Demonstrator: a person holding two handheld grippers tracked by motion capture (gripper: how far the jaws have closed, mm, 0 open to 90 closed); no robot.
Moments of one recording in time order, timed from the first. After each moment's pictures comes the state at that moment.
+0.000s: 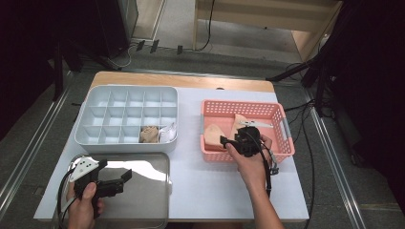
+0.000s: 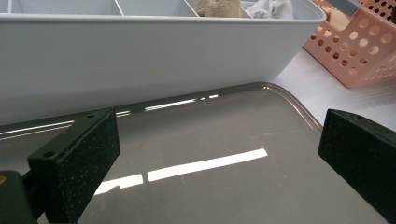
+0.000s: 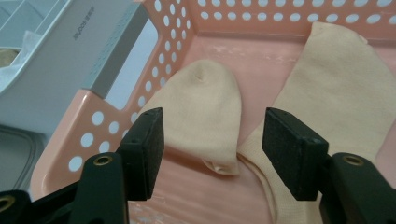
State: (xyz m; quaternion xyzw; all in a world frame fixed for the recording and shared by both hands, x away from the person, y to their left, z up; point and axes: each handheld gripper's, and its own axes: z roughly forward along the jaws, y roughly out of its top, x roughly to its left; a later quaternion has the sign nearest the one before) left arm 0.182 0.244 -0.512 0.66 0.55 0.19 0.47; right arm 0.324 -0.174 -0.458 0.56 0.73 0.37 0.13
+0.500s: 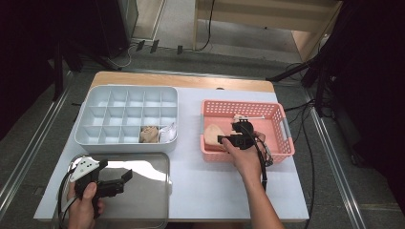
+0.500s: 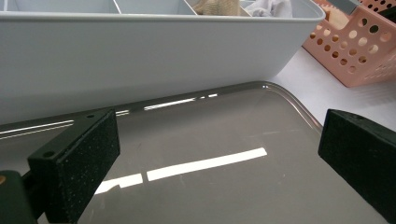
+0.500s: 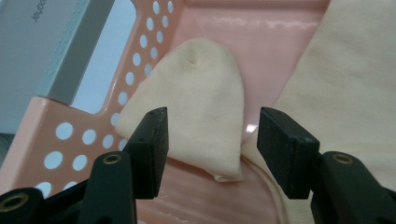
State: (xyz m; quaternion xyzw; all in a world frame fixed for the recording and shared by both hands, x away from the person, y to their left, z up) left arm 0.182 0.243 -0.513 0.66 0.55 0.19 0.47; right arm 0.350 -0.163 -0.468 0.59 0.74 0.32 0.08
